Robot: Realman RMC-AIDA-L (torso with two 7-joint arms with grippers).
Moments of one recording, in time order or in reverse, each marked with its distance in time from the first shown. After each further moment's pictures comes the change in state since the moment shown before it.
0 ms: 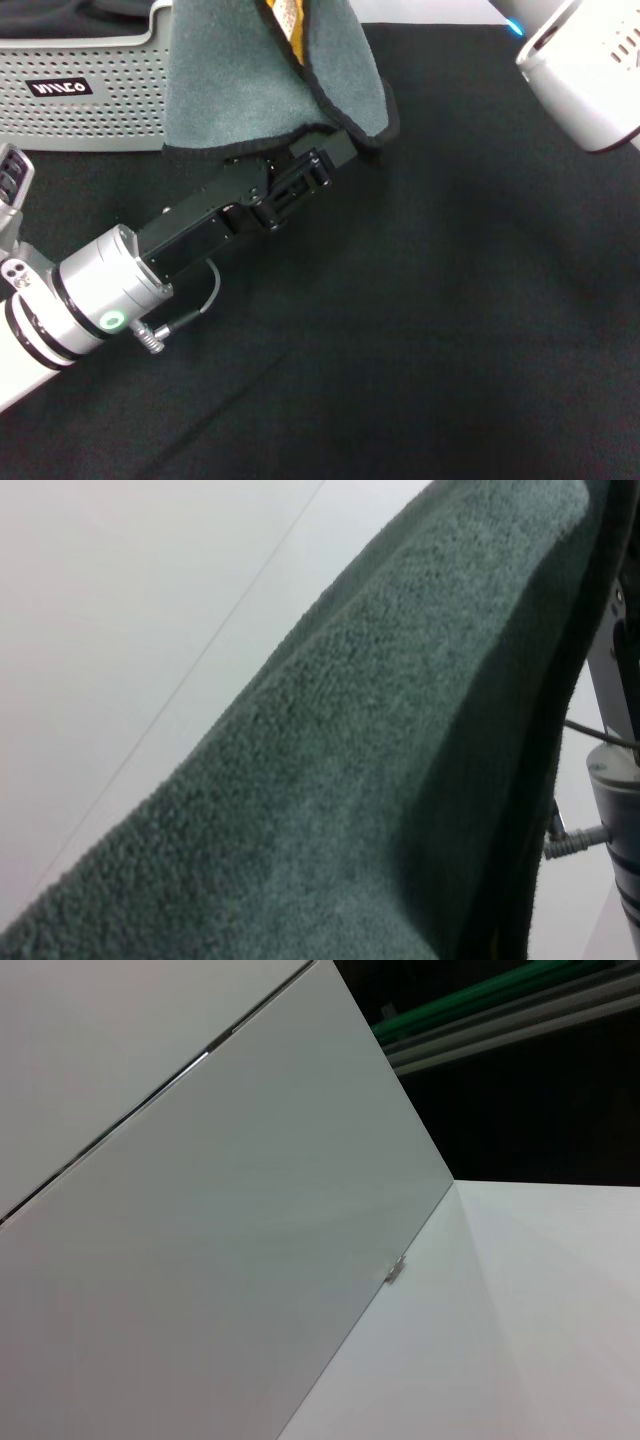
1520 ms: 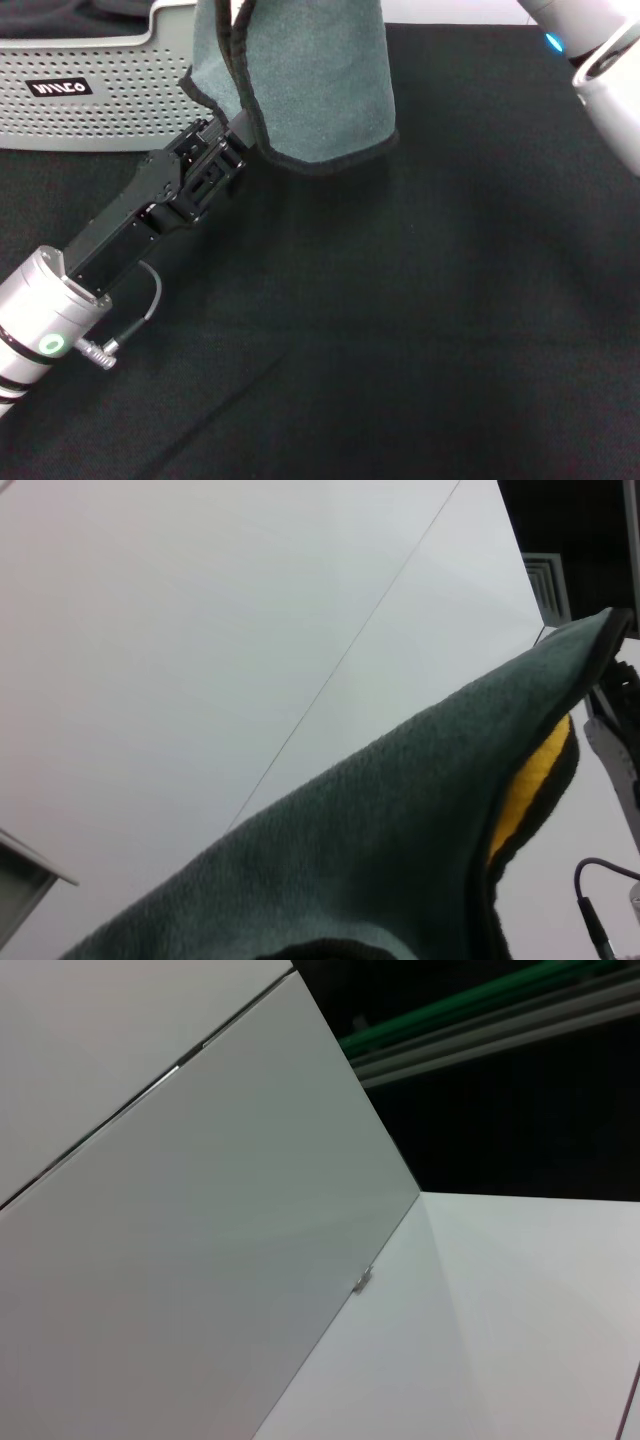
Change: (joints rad) left arm 0.107 0.008 0.004 0.006 -0.137 0.076 0.028; right arm -0.069 -0.005 0.012 -0.019 -0.007 -0.057 0.000
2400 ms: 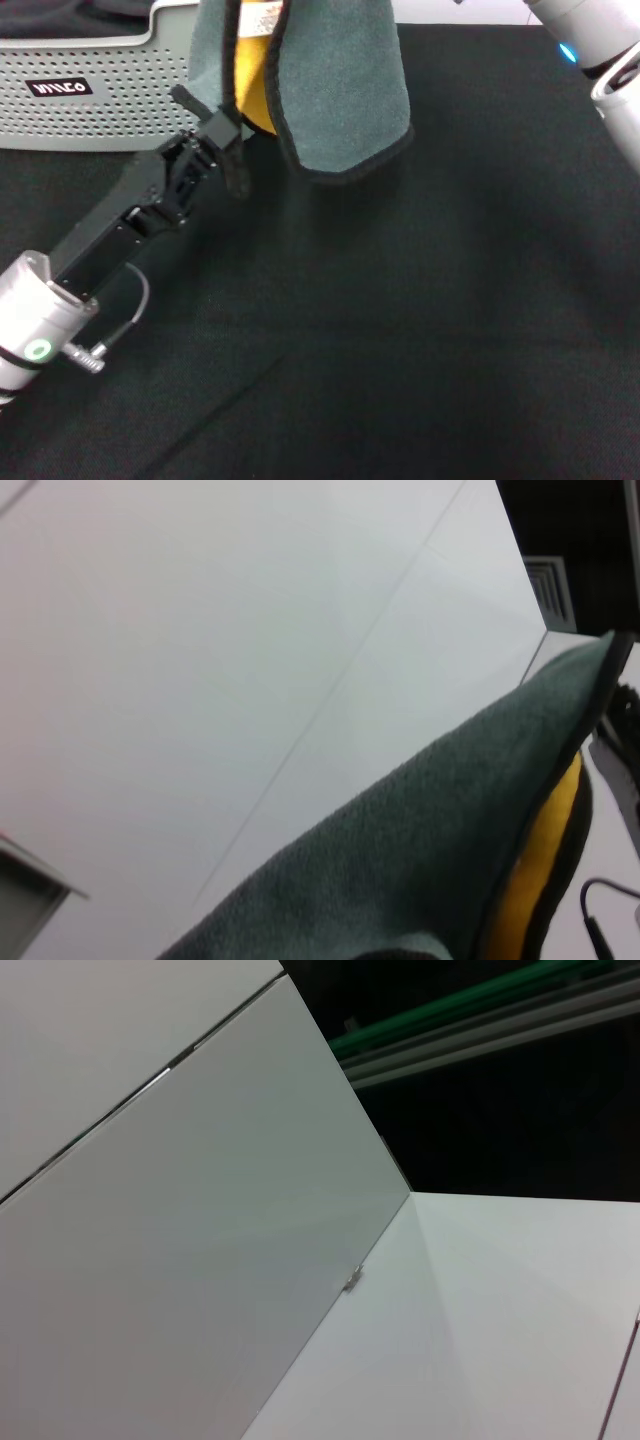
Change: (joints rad) left arm 0.020 0.004 -0.001 0.011 -0.009 0.015 0.003; right arm -0.028 -0.002 0.000 -0.003 -0.002 -0.020 0.000
